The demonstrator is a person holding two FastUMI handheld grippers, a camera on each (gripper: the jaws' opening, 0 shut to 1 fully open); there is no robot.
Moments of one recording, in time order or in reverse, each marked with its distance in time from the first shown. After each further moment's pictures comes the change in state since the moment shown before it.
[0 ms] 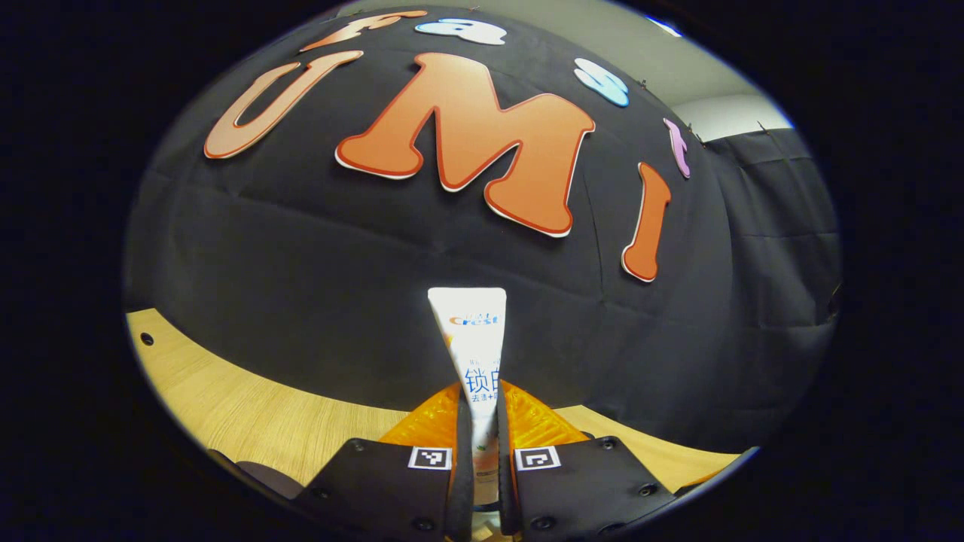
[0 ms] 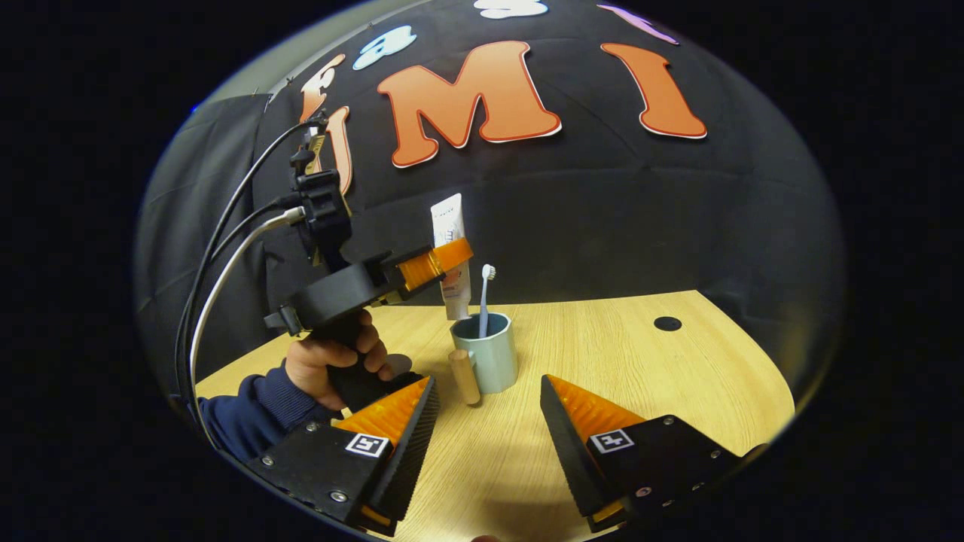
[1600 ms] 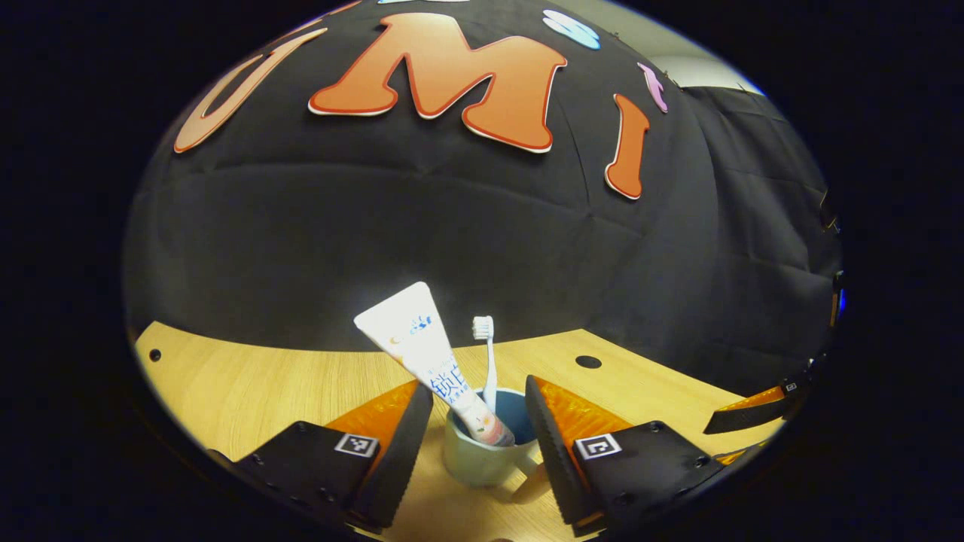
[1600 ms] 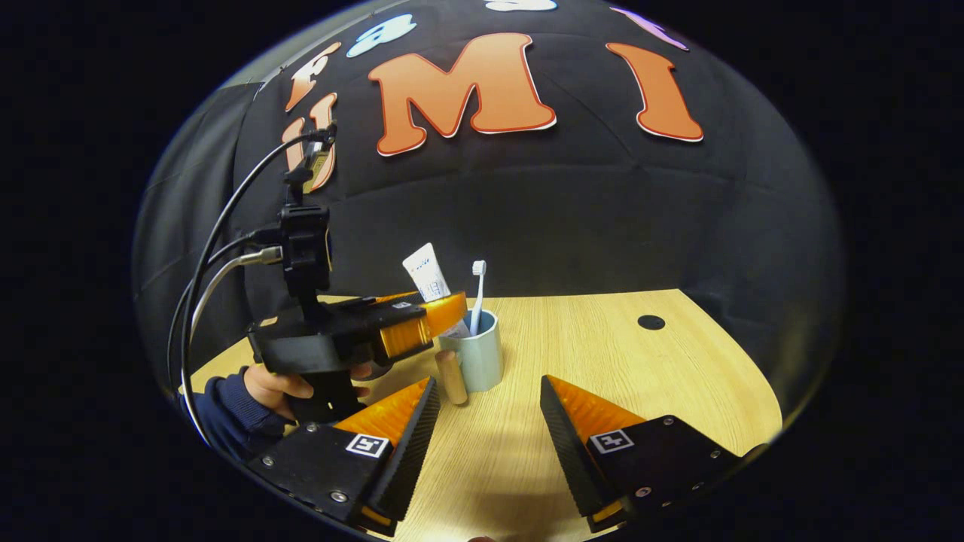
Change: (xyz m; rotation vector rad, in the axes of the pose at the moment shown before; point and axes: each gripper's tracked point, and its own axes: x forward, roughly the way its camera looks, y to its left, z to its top) left arm -0.042 0.015 -0.063 0.075 0.299 -0.026; right arm 0.005 -0.007 0.008 -0.019 0.059 -0.105
